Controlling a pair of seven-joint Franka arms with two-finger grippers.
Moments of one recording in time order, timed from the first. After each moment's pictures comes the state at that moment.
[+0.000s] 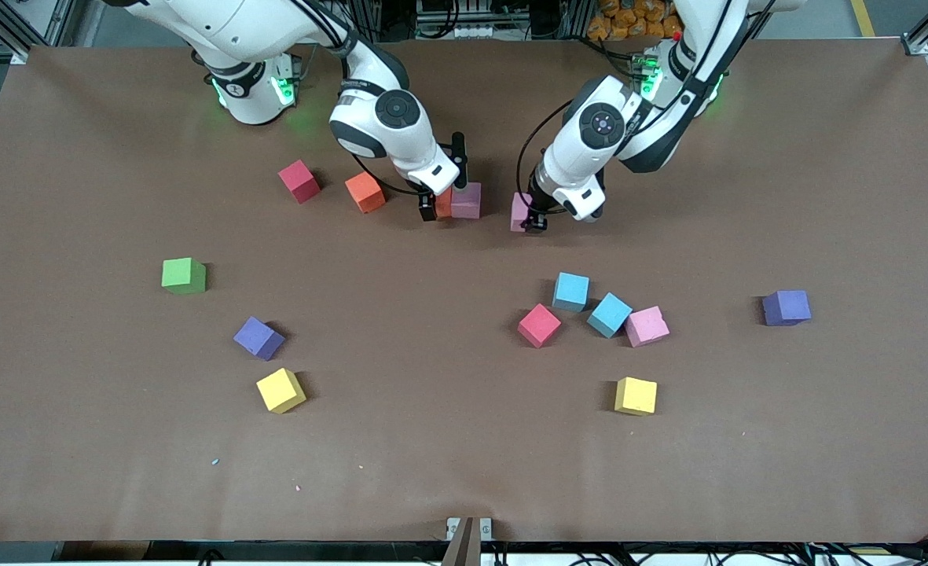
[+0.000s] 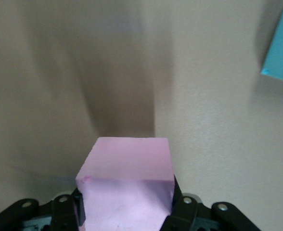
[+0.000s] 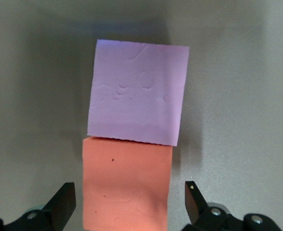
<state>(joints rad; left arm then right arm) -0.25 0.27 -0.55 -2.35 -0.20 2.67 -2.09 0.19 0.50 0.72 -2.25 -0.41 2.60 -0.42</state>
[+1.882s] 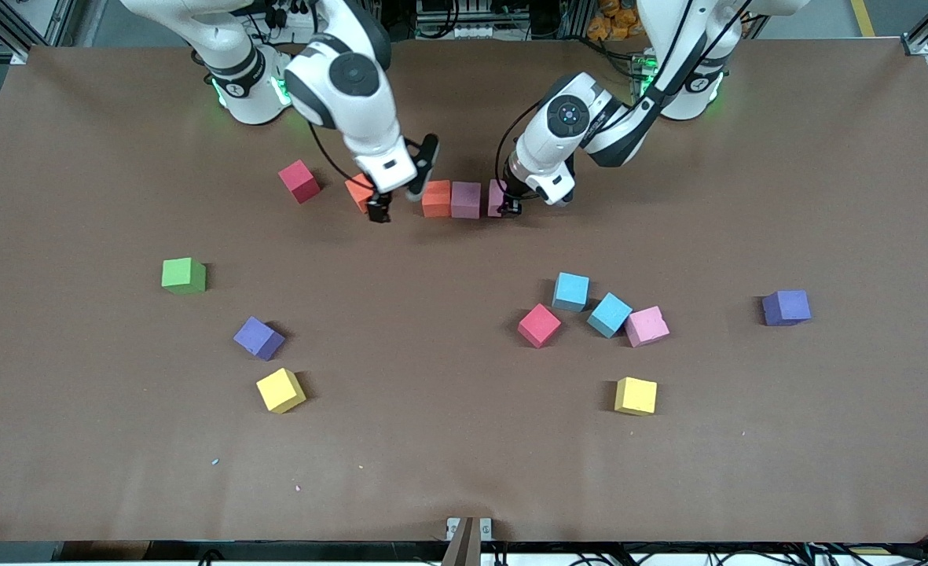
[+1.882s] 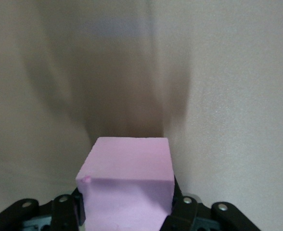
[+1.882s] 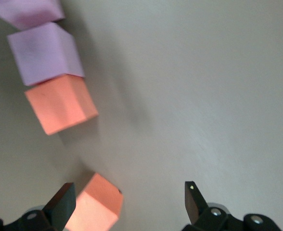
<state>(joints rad) -0.36 0.36 -0.55 -2.36 -0.20 2.79 -2.21 0.12 0.12 0.61 -2.23 -0.08 2.27 -0.42</state>
